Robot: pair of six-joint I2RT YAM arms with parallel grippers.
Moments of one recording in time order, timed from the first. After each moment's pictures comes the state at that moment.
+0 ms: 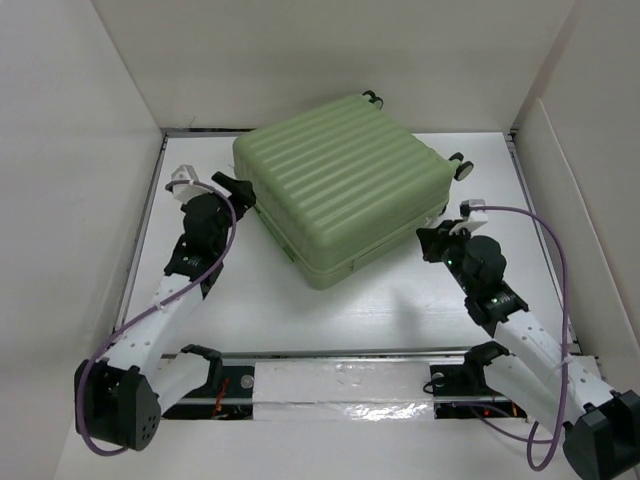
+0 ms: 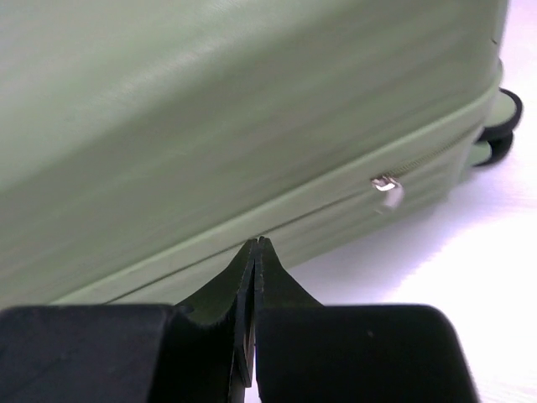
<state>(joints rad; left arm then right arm) -0.27 1.03 0.71 0.08 -0.30 -0.78 0.39 0.76 0.44 0.19 0.08 0.37</state>
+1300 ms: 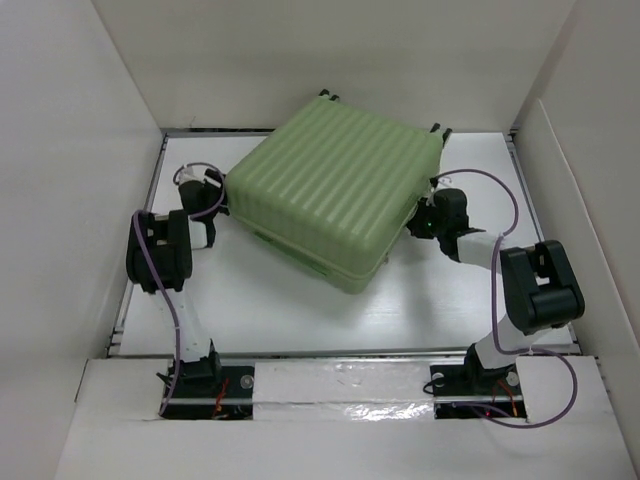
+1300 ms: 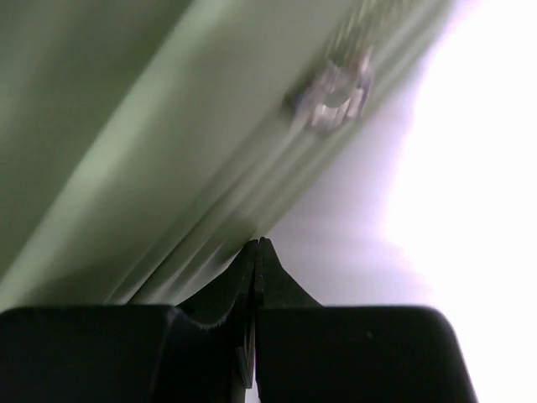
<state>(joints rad) 0.08 2.03 0.99 0.73 0.36 -1.05 0.20 1.61 0.75 0.29 -0.14 0.35</state>
